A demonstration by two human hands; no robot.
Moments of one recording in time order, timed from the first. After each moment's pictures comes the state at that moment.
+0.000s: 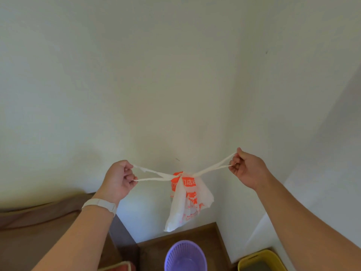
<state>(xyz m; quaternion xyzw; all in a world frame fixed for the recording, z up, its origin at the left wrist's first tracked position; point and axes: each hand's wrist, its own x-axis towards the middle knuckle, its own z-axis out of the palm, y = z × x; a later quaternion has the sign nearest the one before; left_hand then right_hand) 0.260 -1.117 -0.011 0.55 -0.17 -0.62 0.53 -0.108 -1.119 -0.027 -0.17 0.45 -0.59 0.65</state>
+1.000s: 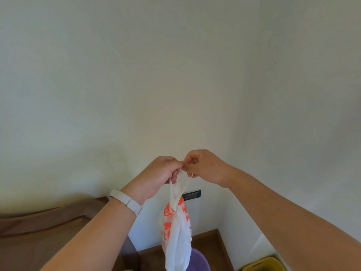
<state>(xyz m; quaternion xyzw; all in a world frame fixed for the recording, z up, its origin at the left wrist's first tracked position) 0.207 -1.092 0.044 0.51 -0.58 -0.54 0.33 0.036 -1.094 0.051 -0.68 0.52 -0.28 0.44</state>
